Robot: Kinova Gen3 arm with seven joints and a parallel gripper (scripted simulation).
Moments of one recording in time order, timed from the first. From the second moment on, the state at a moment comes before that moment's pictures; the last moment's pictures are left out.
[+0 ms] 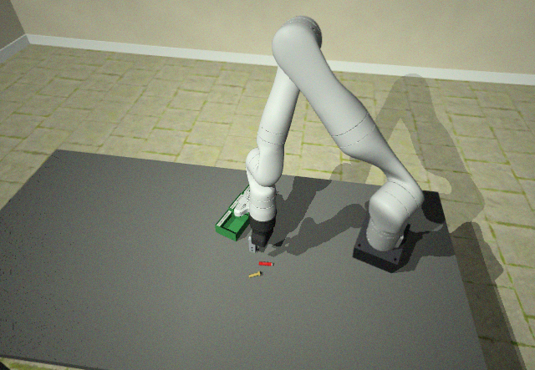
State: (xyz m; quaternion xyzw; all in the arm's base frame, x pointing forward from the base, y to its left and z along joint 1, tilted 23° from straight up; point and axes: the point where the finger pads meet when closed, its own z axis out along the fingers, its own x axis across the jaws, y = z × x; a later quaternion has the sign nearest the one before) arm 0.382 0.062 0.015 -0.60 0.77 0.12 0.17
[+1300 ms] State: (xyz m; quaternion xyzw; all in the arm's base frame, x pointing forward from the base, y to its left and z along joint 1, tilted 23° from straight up) arm 0.371 0.115 0.037 -0.82 0.54 0.05 0.19
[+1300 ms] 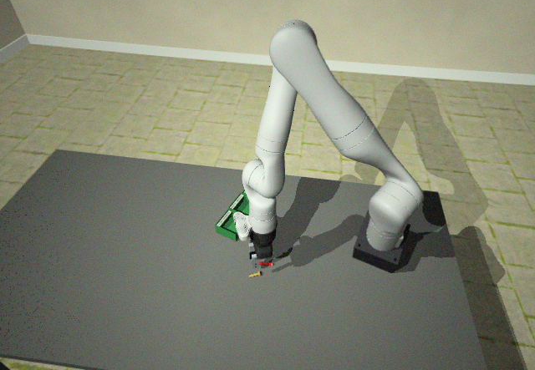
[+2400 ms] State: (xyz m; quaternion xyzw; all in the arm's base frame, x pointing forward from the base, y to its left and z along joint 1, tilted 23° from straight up) arm 0.376 0.140 -0.016 -0.81 0.55 0.06 0.19
